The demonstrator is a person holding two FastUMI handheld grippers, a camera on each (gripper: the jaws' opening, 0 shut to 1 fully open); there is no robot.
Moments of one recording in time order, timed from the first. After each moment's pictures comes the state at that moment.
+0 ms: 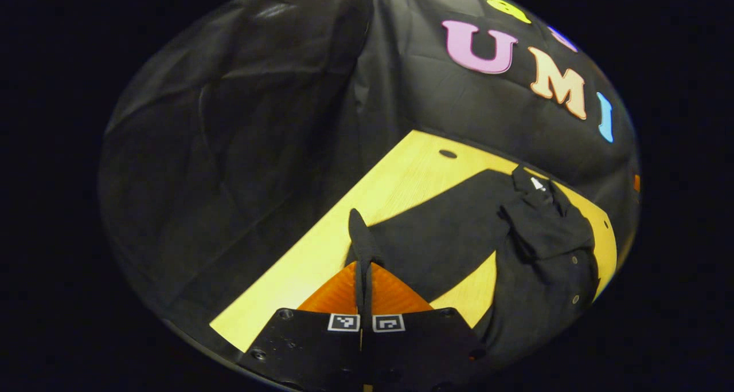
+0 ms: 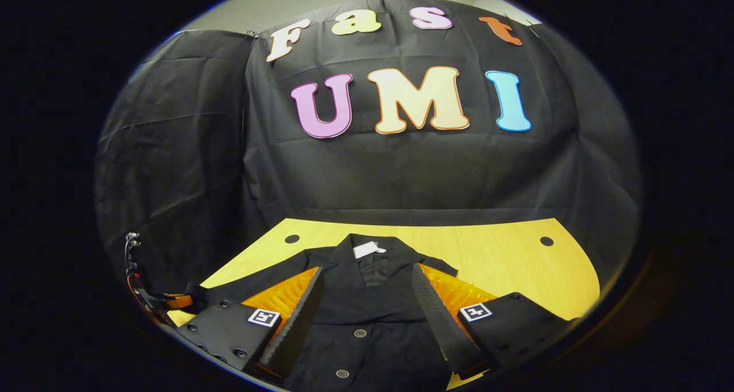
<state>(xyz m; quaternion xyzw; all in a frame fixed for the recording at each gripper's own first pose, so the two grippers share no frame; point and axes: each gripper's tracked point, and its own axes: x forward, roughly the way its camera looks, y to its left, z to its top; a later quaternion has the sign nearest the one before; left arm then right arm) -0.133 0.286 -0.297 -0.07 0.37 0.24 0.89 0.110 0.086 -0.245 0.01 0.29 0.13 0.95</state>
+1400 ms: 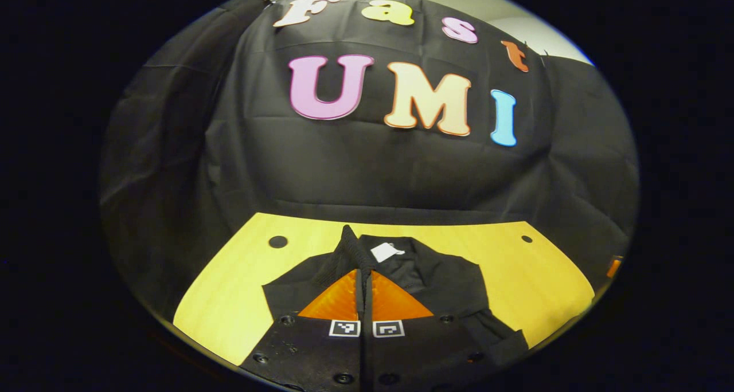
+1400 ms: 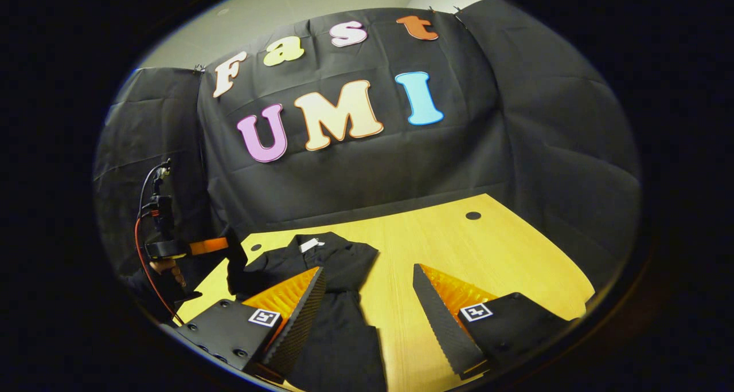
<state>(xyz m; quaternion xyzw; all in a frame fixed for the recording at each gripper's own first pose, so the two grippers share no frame) 0.091 0.027 -0.230 -0.03 0.27 0.00 0.96 0.009 -0.101 -0.232 0.08 0.28 0.02 0.96</state>
